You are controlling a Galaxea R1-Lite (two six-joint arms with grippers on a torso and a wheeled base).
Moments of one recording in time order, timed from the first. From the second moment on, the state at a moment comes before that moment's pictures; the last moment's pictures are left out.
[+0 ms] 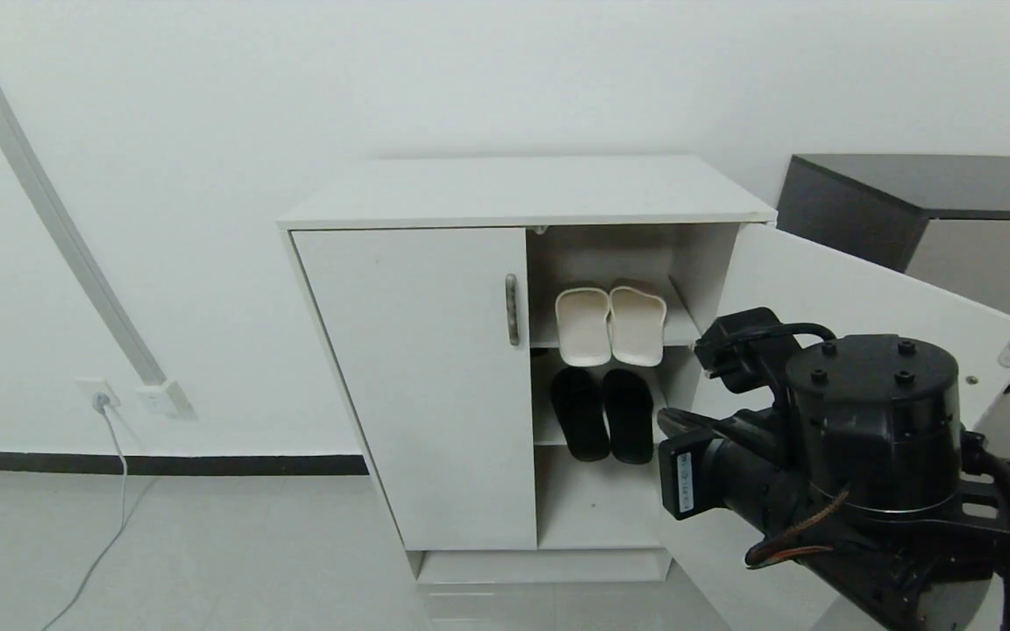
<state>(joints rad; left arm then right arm) -0.01 0.00 0.00 0.00 -0.03 0.02 0.93 1.62 -0.78 -0.51 -0.55 0.18</state>
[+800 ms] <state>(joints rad) -0.01 0.00 0.00 0.00 -0.03 0.02 0.93 1.61 -0.78 -0.51 -0.55 0.19</state>
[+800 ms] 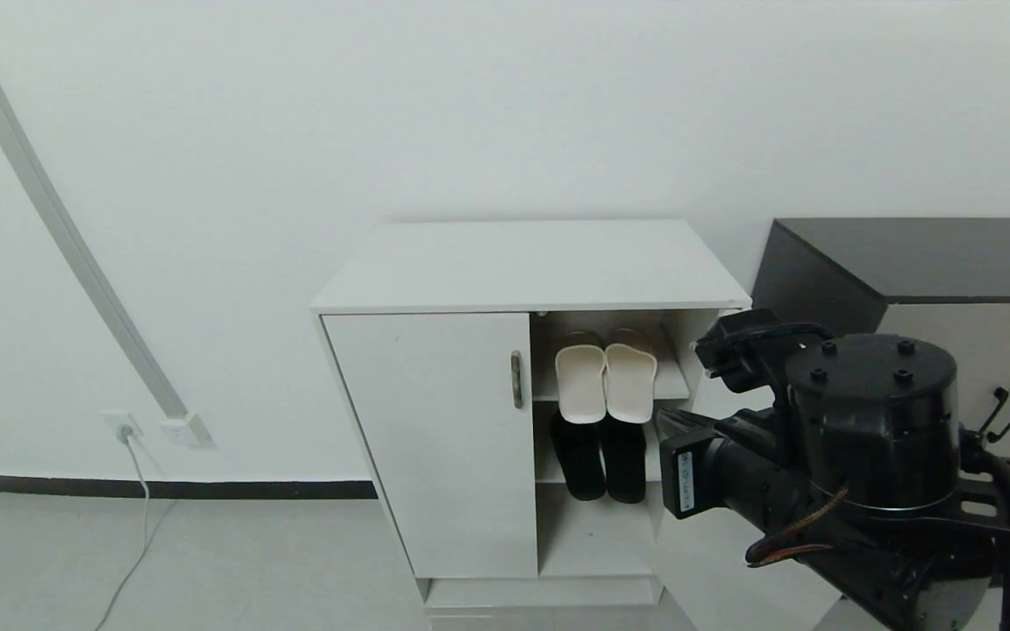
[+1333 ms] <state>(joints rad) -0.01 0.00 0.00 0.00 -0.03 0.02 0.92 1.61 -0.76 -0.55 -0.54 0.17</state>
